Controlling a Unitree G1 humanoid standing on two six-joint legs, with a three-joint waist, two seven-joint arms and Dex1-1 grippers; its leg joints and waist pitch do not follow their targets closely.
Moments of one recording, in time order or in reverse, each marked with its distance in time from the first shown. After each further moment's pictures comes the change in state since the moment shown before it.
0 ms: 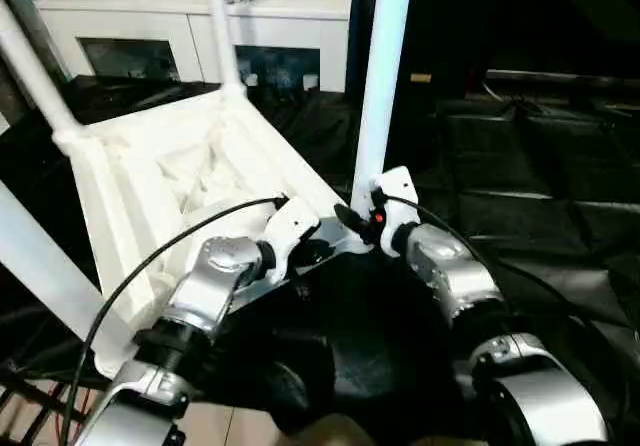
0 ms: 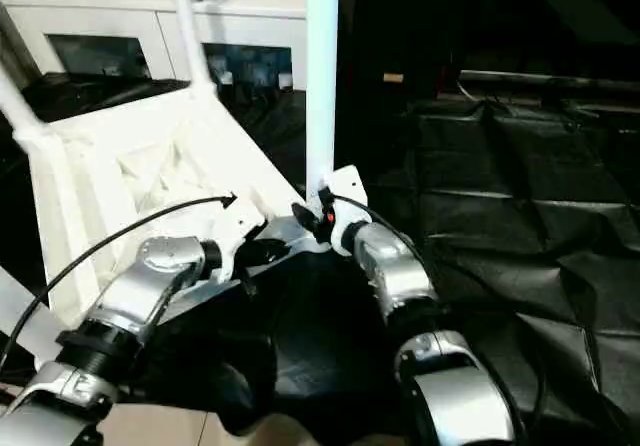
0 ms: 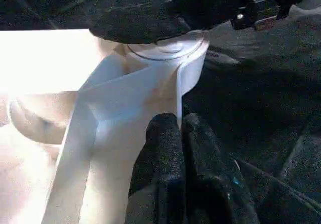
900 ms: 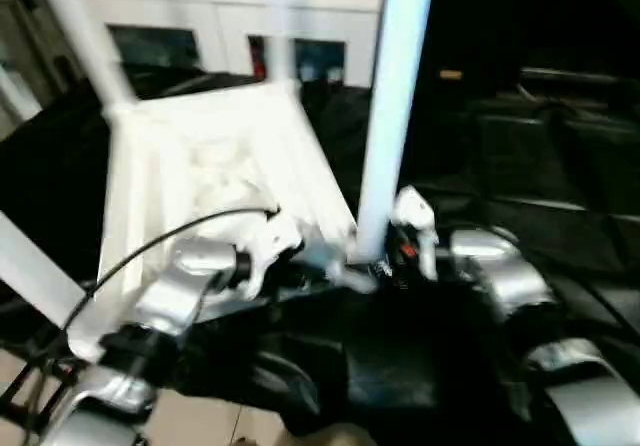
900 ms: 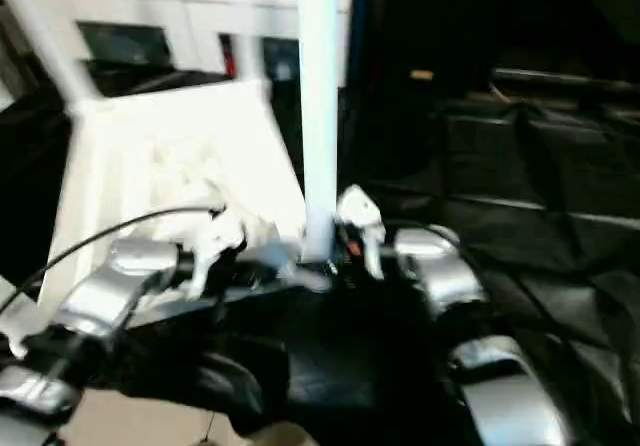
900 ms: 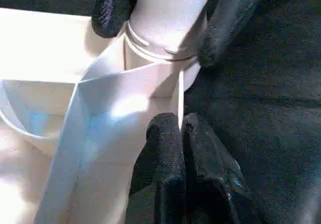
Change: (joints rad) left arm 0.044 0.181 -0.044 -0.060 -0.114 -0.087 -0.429; right arm 0.075 -0.255 0.166 -0.141 0.046 -0.053 0.835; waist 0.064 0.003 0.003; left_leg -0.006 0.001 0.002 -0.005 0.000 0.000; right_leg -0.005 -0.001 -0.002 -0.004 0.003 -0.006
